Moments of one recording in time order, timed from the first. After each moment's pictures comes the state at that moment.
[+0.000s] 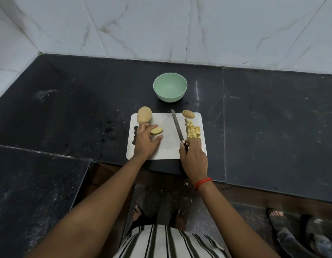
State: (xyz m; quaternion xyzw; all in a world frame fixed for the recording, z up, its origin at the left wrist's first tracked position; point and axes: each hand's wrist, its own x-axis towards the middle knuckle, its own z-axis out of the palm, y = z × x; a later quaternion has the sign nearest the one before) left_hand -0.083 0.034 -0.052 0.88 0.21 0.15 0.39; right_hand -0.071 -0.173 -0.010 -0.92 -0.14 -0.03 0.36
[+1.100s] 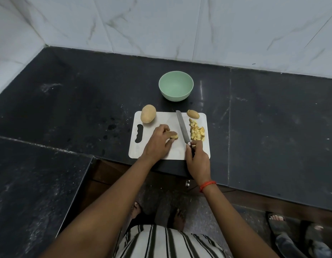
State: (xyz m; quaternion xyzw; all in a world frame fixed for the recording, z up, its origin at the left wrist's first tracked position) left_hand -0.080 0.007 -0.045 0.94 0.04 0.14 0.29; right_hand -0.065 -0.181 -0.034 -0.89 -0.15 0.02 0.42
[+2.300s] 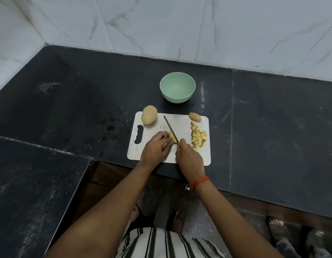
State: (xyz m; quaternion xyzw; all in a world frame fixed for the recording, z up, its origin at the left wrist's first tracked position) left_hand -0.093 0.009 -0.056 0.93 0.07 0.19 0.31; right_hand -0.055 -0.147 -0.027 -0.95 -0.26 0.04 0.17
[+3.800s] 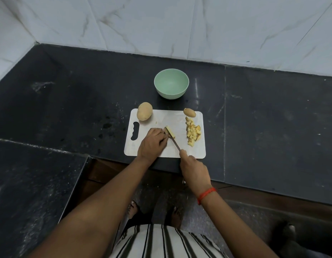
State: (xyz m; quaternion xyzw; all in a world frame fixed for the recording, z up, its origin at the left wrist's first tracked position) left_hand -0.090 0.009 -0.057 0.95 0.05 0.17 0.26; right_hand -0.095 -0.195 -0.017 -0.95 -0.28 0.10 0.10
